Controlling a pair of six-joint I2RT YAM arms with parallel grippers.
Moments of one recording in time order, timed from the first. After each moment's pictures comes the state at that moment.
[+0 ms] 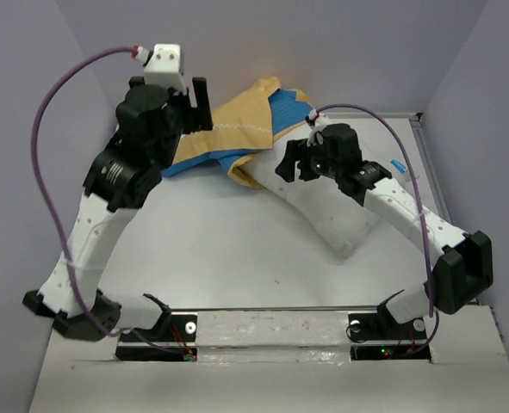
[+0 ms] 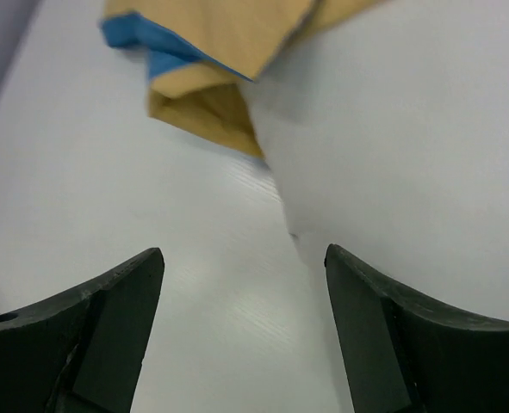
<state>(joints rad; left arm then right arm) -0.58 1.37 1.94 -0.67 -0.47 -0.11 0.52 1.44 1.28 -0.25 -0.16 0.34</state>
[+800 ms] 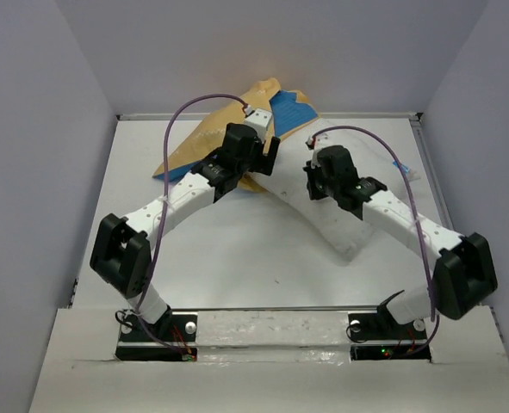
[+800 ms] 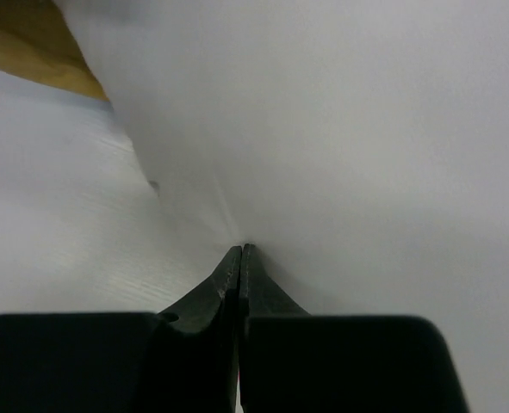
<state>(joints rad) -0.64 1.63 1.36 -0.17 -0.23 -0.09 0.54 1.47 1.13 -0.32 0.15 0.14</state>
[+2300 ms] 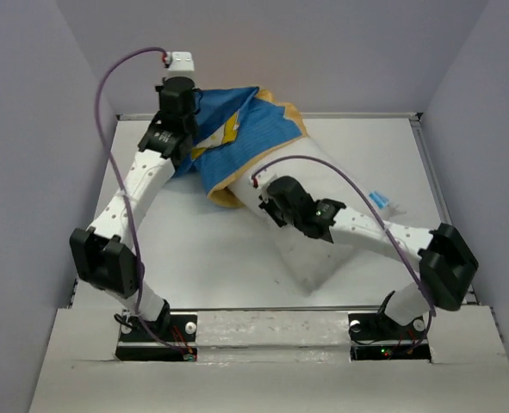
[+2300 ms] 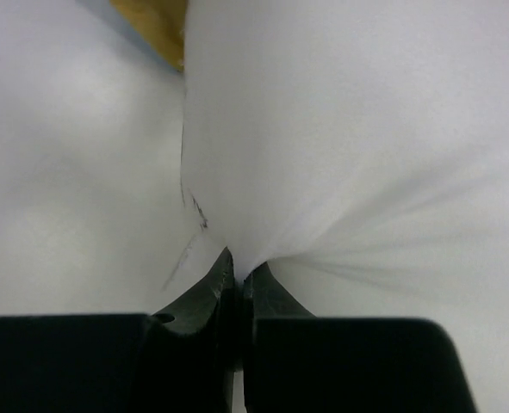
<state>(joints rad) -0.39 1.61 1.63 -0.25 -0.63 0.08 0.87 1.56 1.13 -0.25 0.27 -0.08</state>
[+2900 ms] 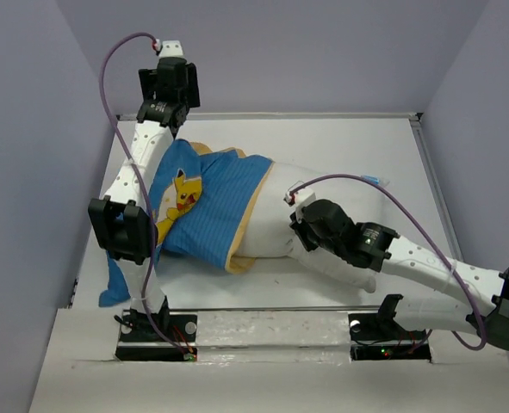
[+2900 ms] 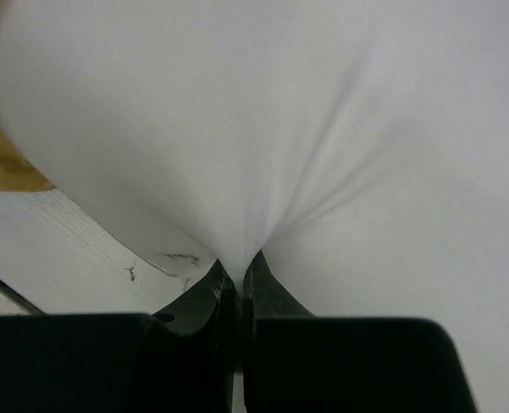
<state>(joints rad) -0.21 1.87 1.99 -0.47 -0.50 -0.07 0.99 1.11 0.92 -0.48 0.31 0.13</state>
